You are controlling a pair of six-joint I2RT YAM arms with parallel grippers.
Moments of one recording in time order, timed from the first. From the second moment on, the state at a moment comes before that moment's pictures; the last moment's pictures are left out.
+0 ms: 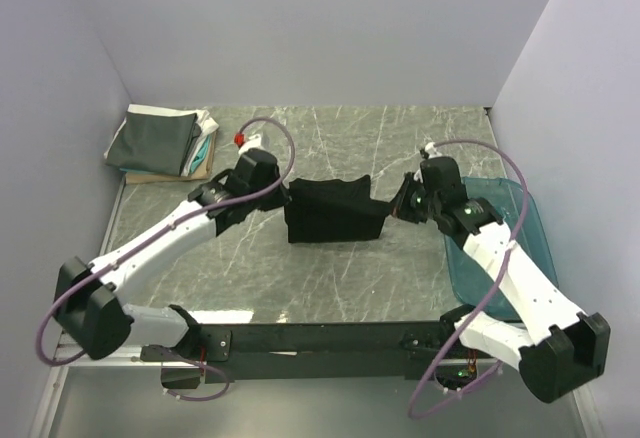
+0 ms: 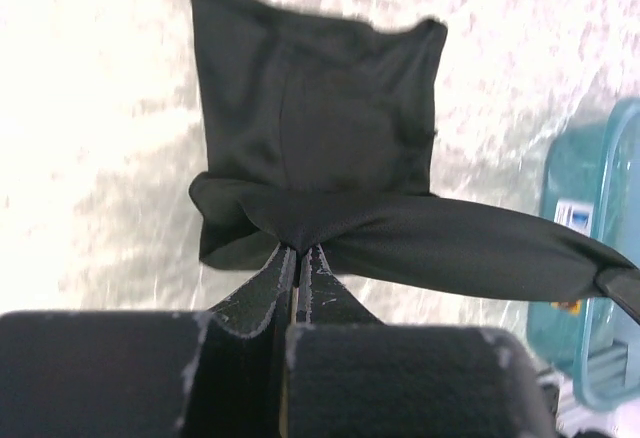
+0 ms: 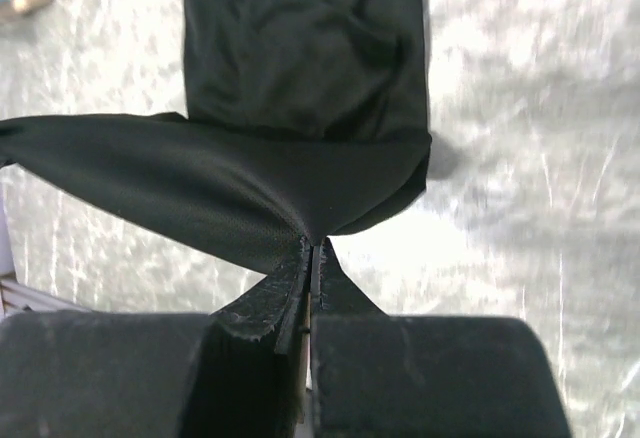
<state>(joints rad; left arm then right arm) -0.69 1.27 1.06 -0.47 -0.22 -0.84 0.39 1.03 0.90 -0.62 -0.08 0.63</state>
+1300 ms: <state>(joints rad) -0.36 2.10 1.67 -0.45 0.02 -0.71 0.20 2.07 1.62 -0.44 -0.13 0.58</state>
